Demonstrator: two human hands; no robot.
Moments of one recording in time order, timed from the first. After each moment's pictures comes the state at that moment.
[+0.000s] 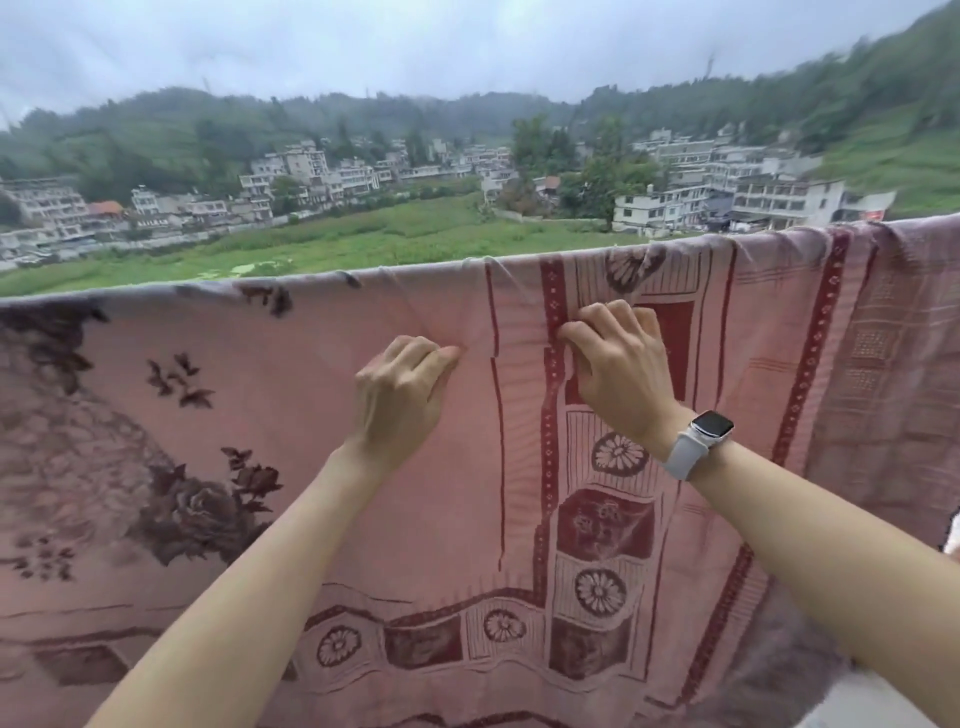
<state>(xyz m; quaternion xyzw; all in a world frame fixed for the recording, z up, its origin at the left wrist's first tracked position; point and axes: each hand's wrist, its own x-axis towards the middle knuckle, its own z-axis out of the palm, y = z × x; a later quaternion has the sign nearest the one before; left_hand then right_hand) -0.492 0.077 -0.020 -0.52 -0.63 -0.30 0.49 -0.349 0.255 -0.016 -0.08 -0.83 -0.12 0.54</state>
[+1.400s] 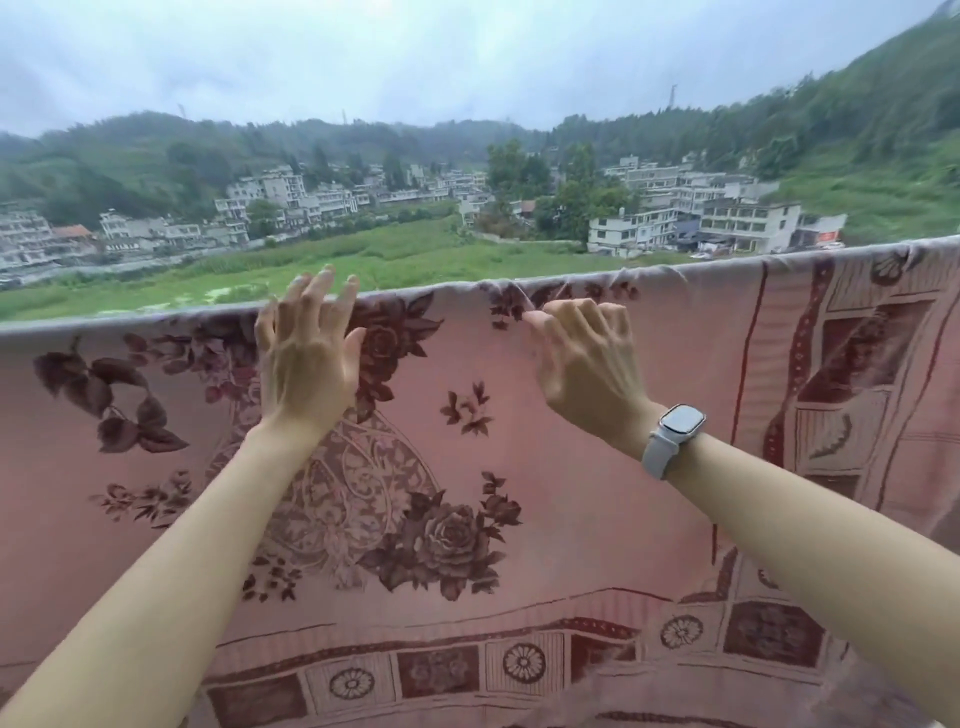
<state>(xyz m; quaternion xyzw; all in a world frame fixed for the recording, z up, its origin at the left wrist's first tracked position) -0.726 -0.193 0.029 -0.41 -0.77 -0.23 0.43 -0.546 0.005 0.007 -0.10 -0.83 -0.15 0.53</state>
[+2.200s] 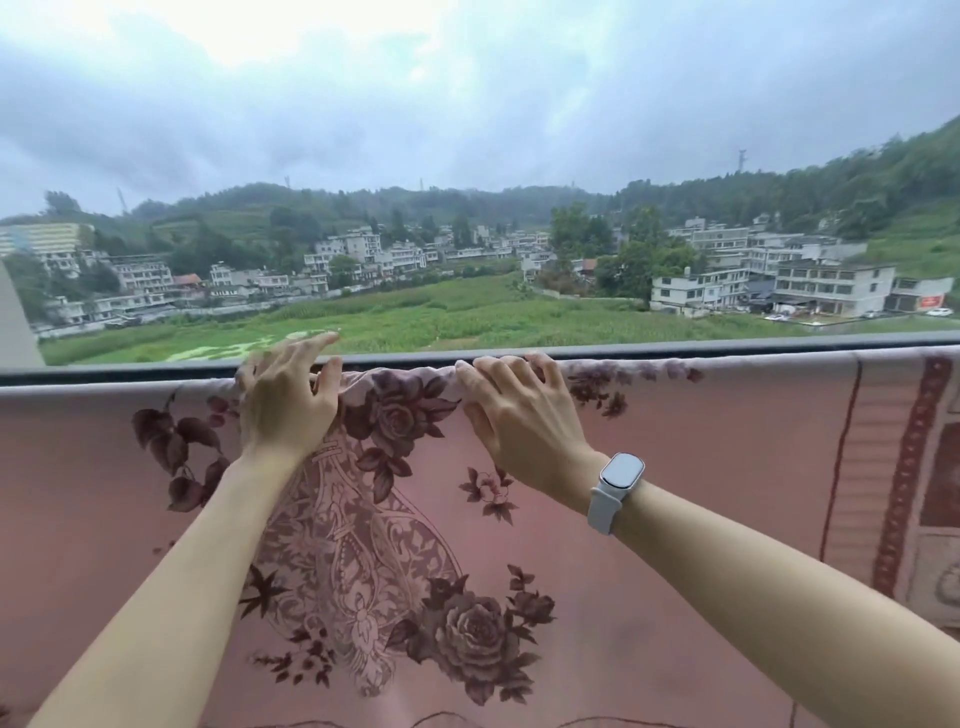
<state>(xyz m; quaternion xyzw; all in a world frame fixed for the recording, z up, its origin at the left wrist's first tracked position) -0.780 -0.234 0.063 -0.31 -0.81 -0.31 0.40 -0.648 -0.042 0.033 0.00 -0.86 -0.12 0.50</state>
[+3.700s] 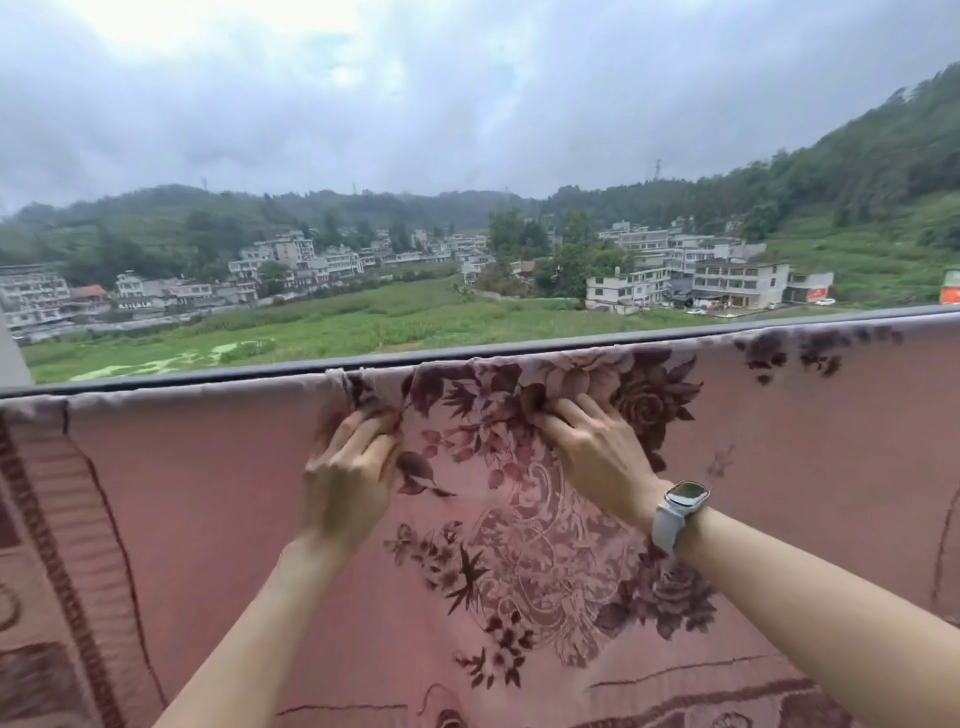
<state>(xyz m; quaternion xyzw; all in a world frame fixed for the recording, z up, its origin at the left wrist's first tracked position) -0.933 -0.437 -0.007 -0.48 -0.70 -0.26 0.46 -0.764 -0.232 -0.004 -0.08 -0.88 -0.14 0.44</state>
